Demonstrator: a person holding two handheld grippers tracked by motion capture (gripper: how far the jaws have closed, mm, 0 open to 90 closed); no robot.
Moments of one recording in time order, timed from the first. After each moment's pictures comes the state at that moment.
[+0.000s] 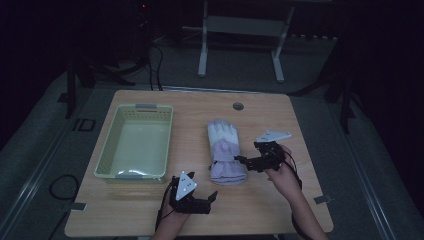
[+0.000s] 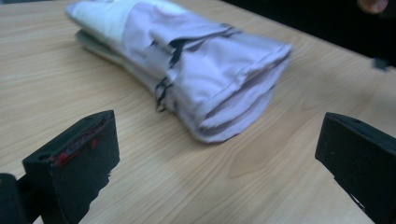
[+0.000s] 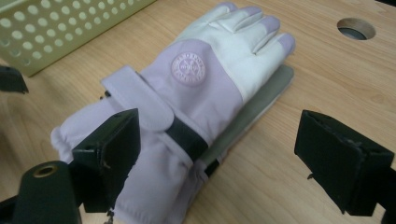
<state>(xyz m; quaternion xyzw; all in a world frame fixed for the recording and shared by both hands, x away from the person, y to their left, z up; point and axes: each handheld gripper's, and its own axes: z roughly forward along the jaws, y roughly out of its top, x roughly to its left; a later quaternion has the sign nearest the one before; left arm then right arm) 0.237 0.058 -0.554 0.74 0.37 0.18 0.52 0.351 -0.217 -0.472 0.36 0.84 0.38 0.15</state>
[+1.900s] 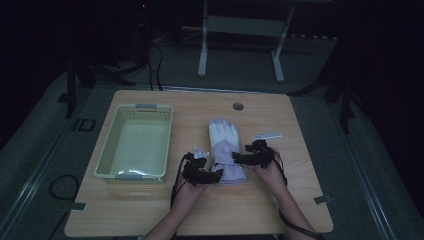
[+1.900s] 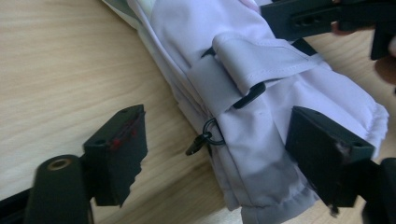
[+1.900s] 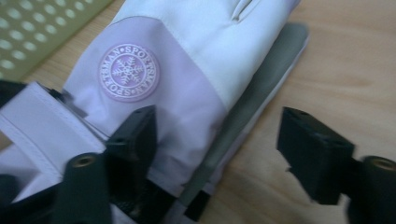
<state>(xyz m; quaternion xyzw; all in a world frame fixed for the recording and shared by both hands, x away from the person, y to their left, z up) 0.319 0.028 -0.547 0.76 0.49 0.07 0.41 0.392 -0.212 -0.535 0.44 0.80 0.40 0.09</state>
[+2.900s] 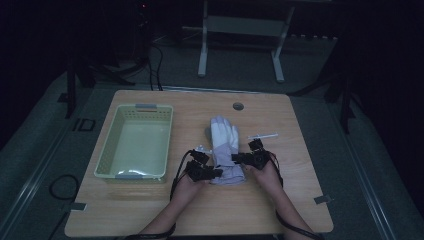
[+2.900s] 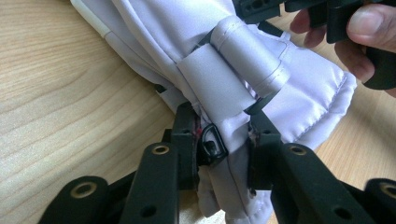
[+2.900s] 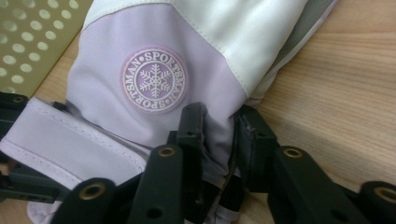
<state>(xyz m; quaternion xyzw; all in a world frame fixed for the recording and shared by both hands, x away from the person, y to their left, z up) 0.342 0.028 -0.554 0.80 0.44 -0.04 0.41 0.396 -0.203 -0.542 0.49 0.79 0.37 0.00</state>
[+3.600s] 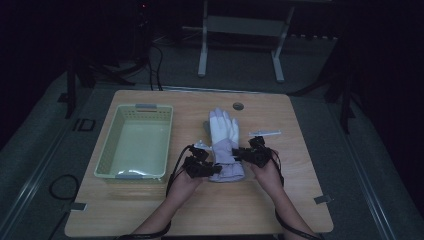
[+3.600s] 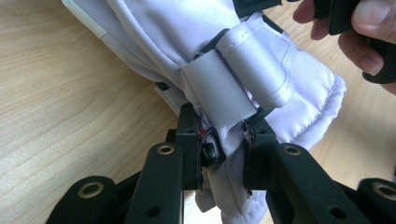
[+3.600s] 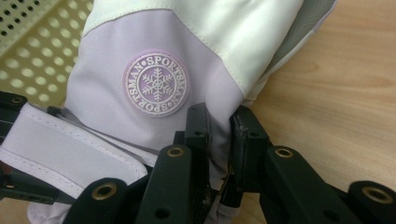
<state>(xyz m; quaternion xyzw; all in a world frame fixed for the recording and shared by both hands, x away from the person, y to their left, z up) 0.338 0.036 -0.519 0.81 0.41 -0.02 0.41 0.379 -0.194 -0.505 0.47 0.79 0.40 0.06</state>
